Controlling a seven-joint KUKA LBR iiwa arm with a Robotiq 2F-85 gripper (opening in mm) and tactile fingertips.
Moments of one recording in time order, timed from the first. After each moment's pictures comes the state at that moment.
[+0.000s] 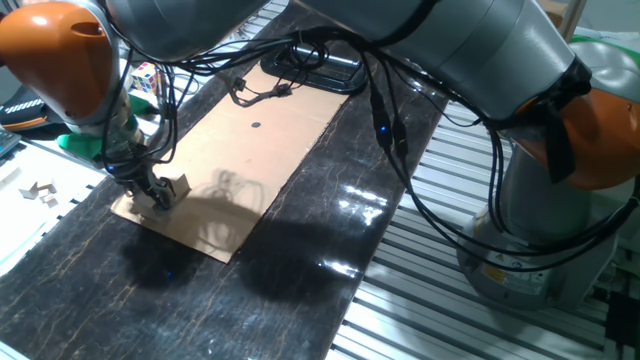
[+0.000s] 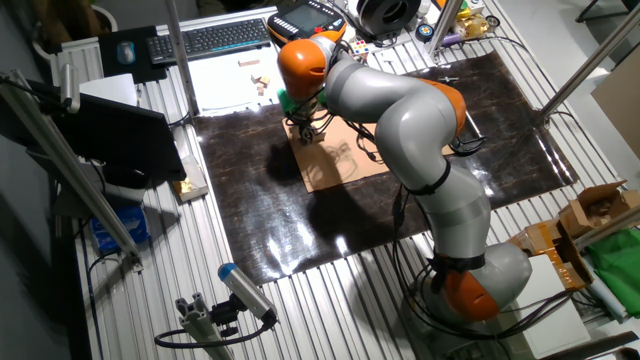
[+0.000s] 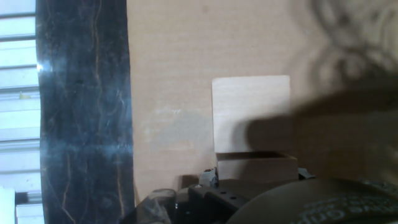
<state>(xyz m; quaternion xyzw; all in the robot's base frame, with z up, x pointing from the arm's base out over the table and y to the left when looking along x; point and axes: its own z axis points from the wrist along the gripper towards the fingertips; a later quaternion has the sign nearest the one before) 0.669 0.204 0.044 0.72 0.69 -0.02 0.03</state>
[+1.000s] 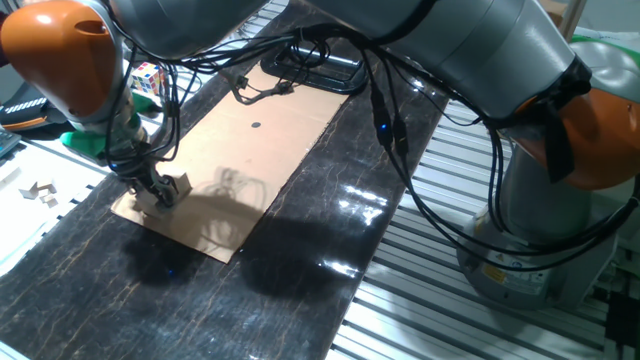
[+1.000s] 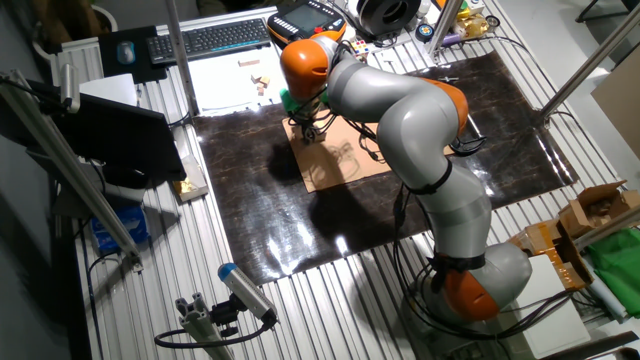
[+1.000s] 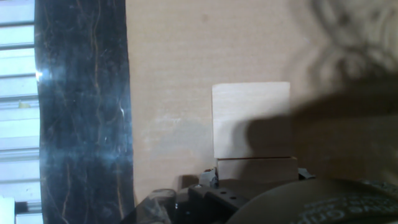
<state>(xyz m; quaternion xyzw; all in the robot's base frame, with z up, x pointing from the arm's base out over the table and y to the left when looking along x) 0.669 0.196 0.044 0.72 0.69 -0.02 0.04</state>
